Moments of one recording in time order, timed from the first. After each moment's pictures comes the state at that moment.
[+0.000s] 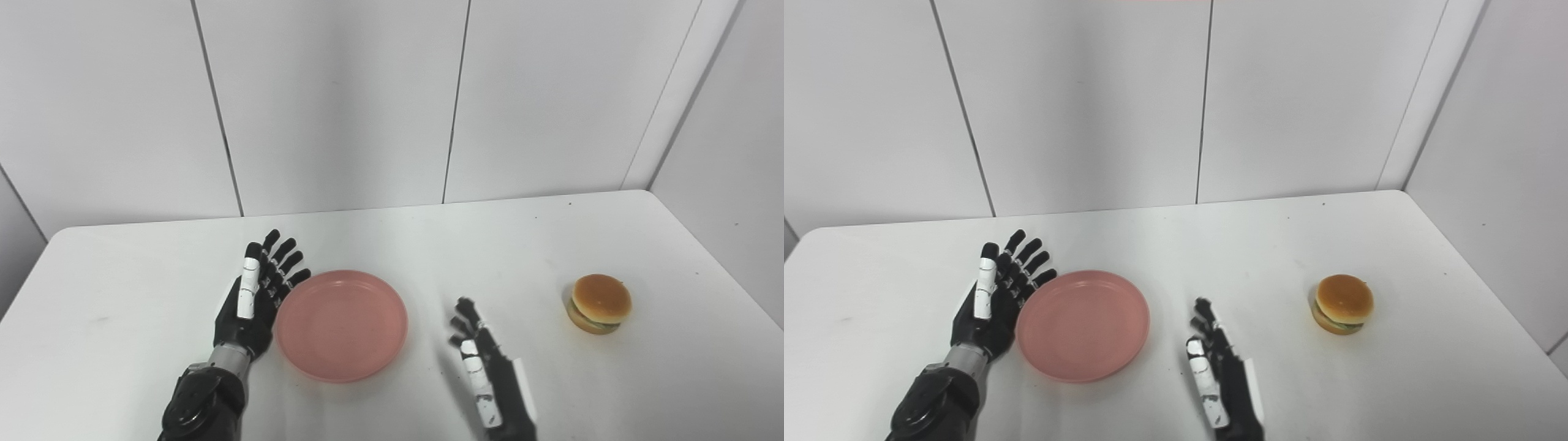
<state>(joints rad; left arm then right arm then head) -0.50 -0.02 0.06 0.51 -0.28 -0.04 -0.27 0.12 0.05 0.08 -0.23 -0.25 -0.17 -0.21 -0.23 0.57</state>
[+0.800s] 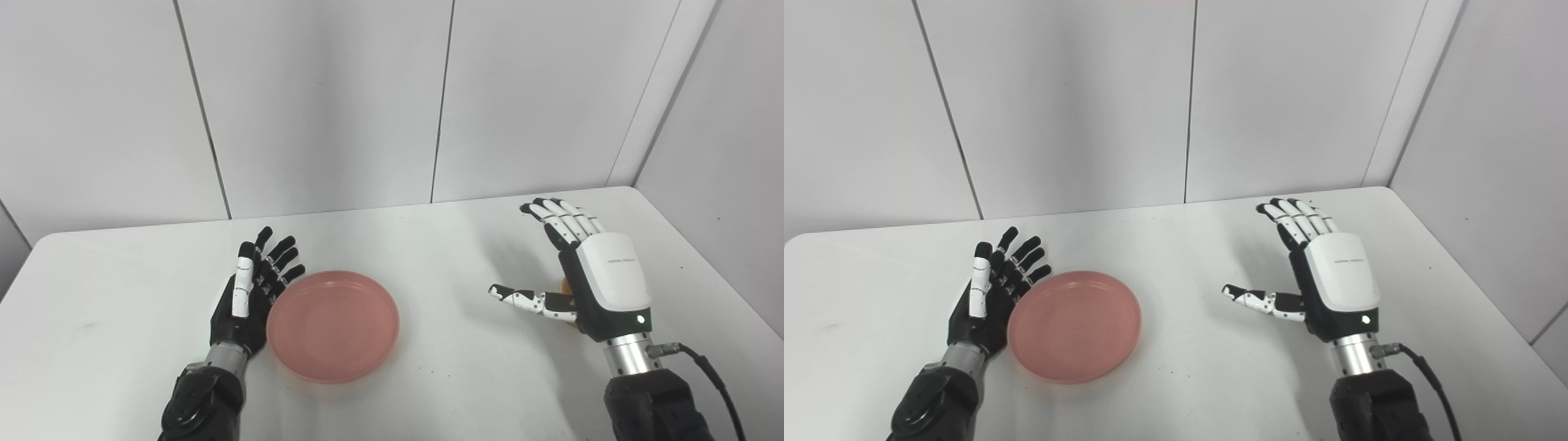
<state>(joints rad) -0.54 -0.03 0.07 0.60 -0.30 -0.11 -0.29 -0.13 -0.35 -0.07 -0.26 -0.93 -0.01 -0.12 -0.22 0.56</state>
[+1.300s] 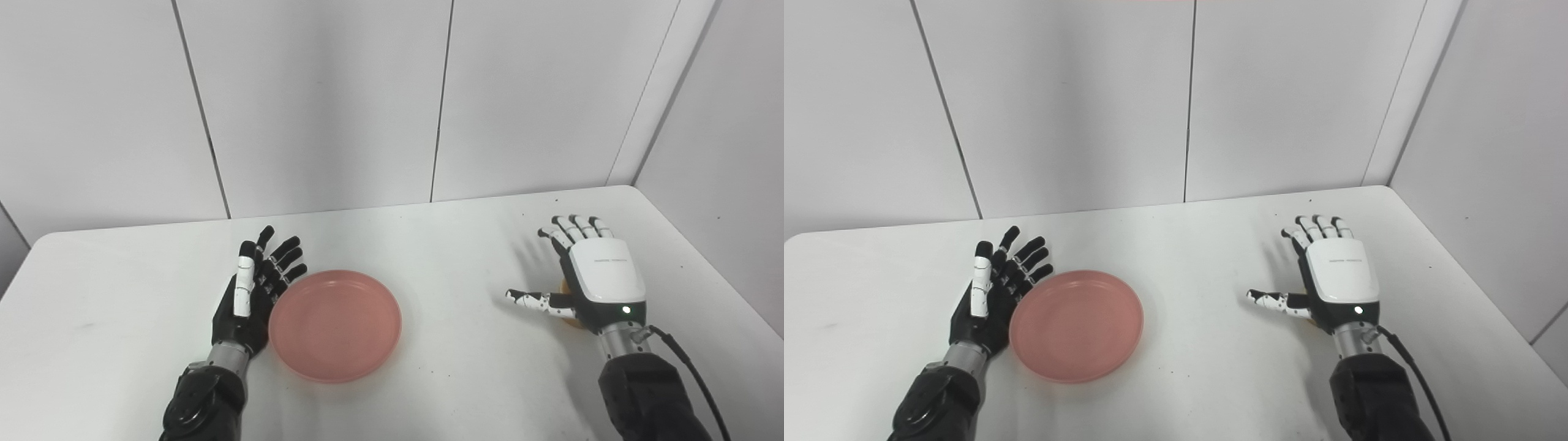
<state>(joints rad) -0.54 -0.03 0.07 0.60 -0.30 -0.11 -0.29 -0.19 -0.42 -0.02 -0.04 -1.15 0.15 -0.09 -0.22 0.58</state>
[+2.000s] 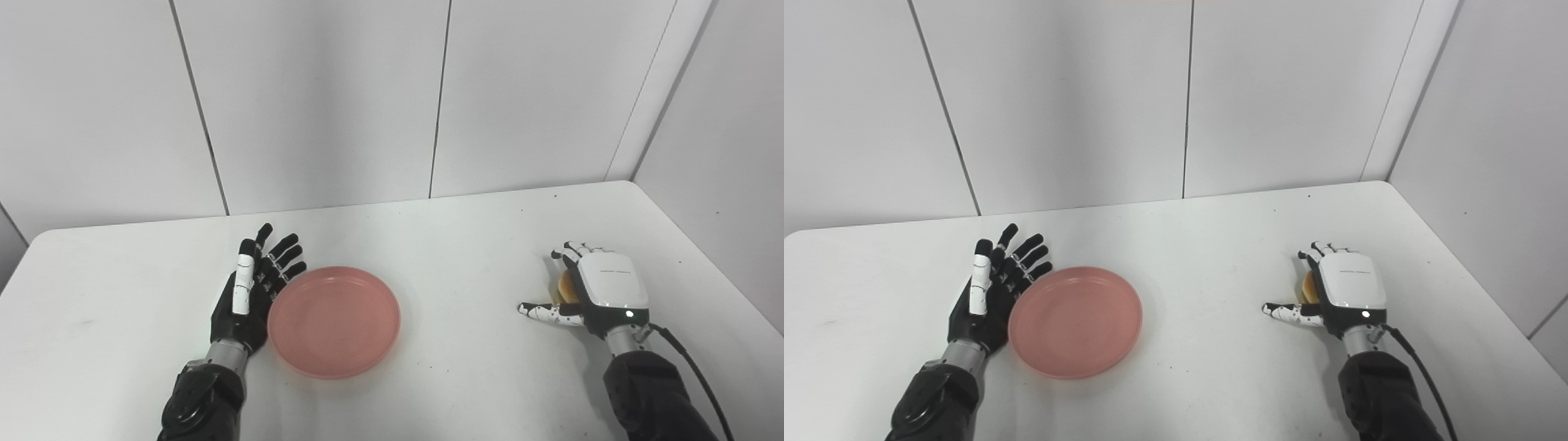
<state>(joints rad) -0.53 -0.03 0.07 0.58 -0.30 -0.10 -0.29 -0.21 -0.47 0.02 0.14 -1.06 0.22 -0.12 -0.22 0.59</state>
